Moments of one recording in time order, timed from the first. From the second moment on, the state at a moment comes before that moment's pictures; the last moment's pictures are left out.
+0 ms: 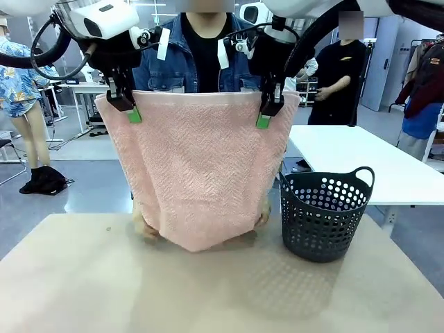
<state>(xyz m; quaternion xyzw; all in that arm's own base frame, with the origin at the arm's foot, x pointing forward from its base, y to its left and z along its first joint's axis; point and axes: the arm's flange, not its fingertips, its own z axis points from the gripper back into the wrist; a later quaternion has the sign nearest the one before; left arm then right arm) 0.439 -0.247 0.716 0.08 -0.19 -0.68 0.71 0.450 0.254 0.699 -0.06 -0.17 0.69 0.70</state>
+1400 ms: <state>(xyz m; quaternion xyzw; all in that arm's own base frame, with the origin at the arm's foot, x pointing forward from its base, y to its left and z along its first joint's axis) 0.439 -0.247 0.716 0.08 -0.19 -0.68 0.71 0.450 0.254 0.700 -0.06 -0.17 0.69 0.70</state>
